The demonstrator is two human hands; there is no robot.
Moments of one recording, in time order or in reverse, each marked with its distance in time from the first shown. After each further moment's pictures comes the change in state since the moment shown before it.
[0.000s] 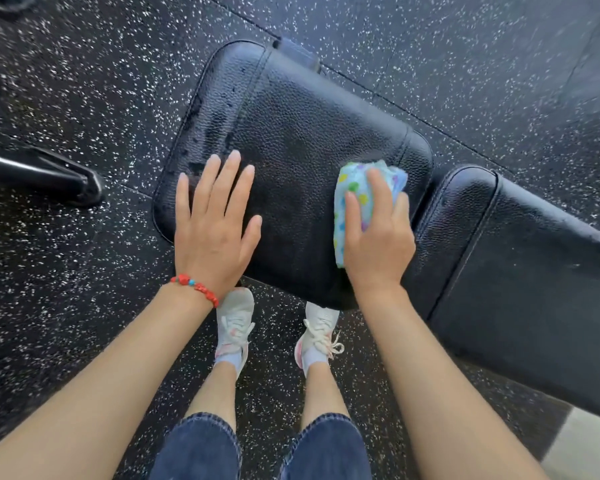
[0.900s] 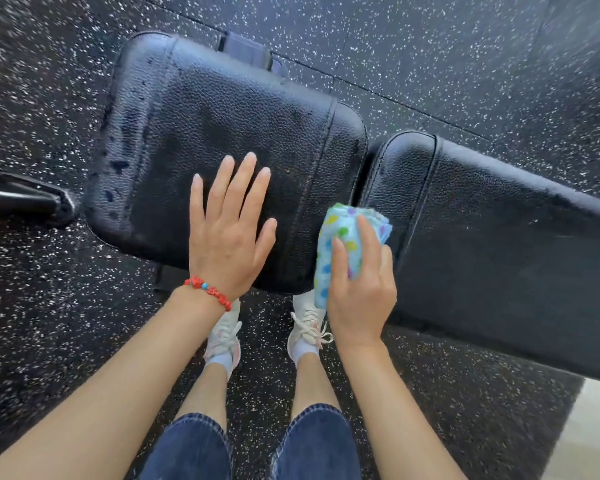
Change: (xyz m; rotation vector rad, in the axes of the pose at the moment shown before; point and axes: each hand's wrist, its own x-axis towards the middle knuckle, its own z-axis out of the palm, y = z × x) left_hand 0.006 0.083 0.018 -0.043 0.012 0.140; right_hand -0.069 0.059 -0.026 0.132 0.071 0.201
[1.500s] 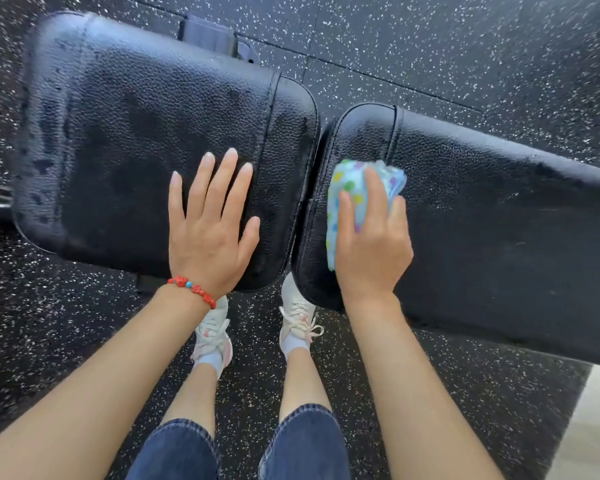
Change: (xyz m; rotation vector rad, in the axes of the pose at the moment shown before) left_hand 0.001 0.030 0.027 0.087 -0.037 0.045; right_hand 0.059 0.045 -0.008 -0.220 0.142 -0.079
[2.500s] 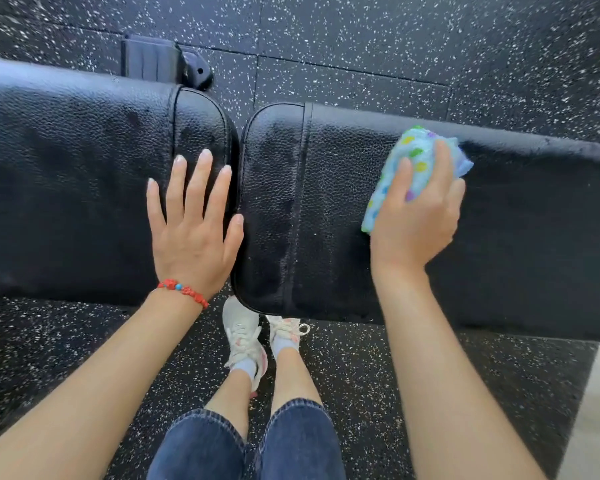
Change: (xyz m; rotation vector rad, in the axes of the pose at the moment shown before) left_hand 0.026 0.059 0.017 0.116 -0.003 0.043; right_hand 0.056 0.089 -0.027 0.060 0.031 0.496
